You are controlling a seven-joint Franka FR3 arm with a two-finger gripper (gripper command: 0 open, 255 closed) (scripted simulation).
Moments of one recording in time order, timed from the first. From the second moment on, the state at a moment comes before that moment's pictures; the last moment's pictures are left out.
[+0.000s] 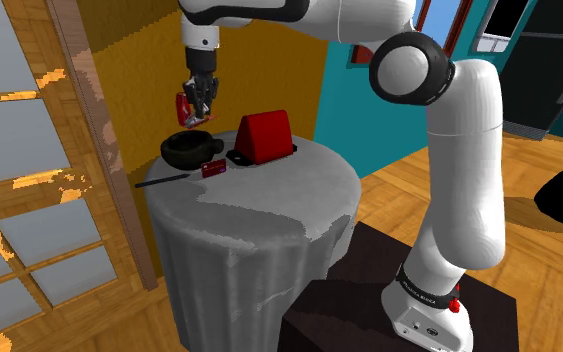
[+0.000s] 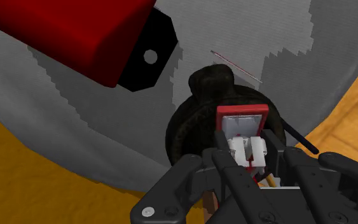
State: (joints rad) arm 0.18 0.40 0.03 -1.18 0.01 1.62 -0.16
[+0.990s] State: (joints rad) arm 0.19 0.44 0.03 -1.26 0.01 1.74 -0.15
